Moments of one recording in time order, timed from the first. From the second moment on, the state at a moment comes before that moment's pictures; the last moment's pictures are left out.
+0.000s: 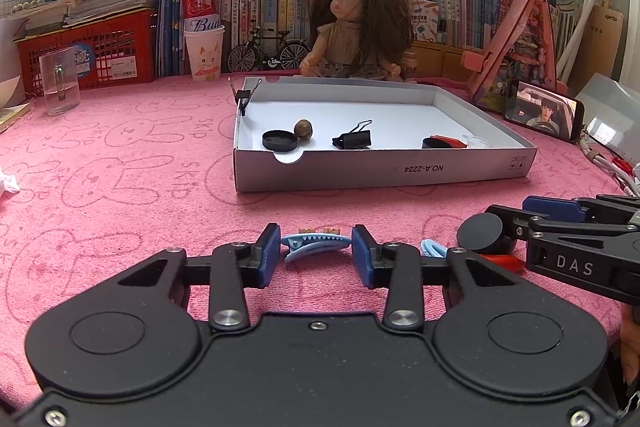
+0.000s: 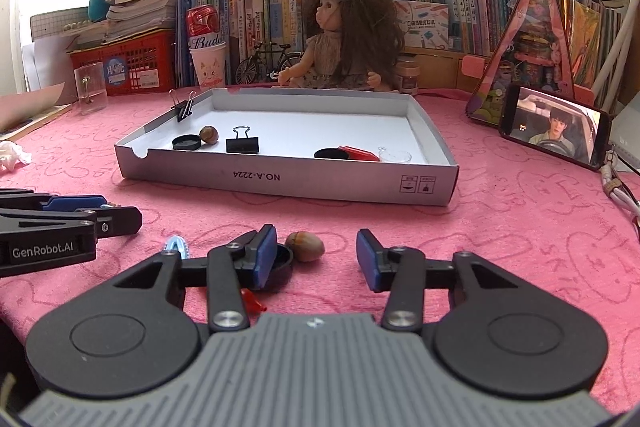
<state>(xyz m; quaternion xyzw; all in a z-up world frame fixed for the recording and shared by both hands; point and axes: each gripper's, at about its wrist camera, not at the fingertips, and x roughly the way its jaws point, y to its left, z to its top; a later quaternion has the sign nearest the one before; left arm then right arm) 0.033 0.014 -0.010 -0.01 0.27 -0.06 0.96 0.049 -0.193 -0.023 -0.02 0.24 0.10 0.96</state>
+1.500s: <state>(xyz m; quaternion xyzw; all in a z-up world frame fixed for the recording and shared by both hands) 0.047 0.009 -0.002 -0.02 0.26 -0.06 0.96 0.087 -0.200 -0.018 0.04 0.27 0.07 0.96</state>
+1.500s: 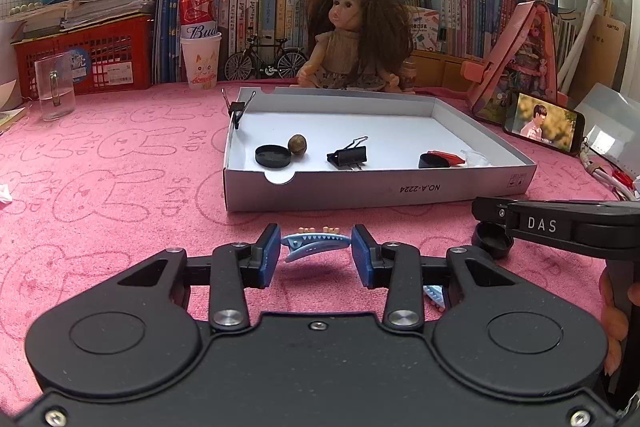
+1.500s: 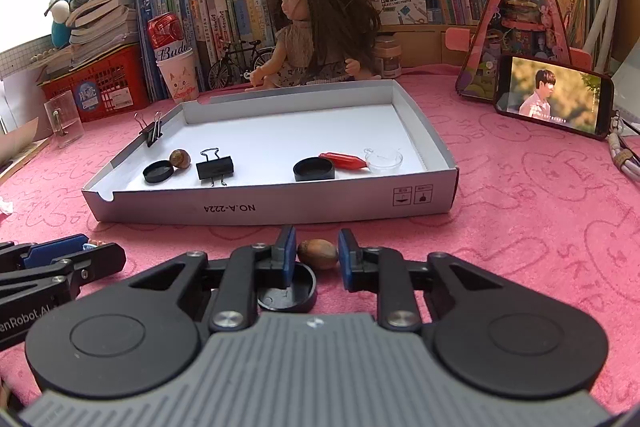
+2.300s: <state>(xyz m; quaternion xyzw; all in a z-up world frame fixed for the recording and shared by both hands) 0.105 0.010 0.044 -0.05 0.23 -0.09 0.97 0.110 -0.206 0.017 0.07 0.22 0.09 0.97</state>
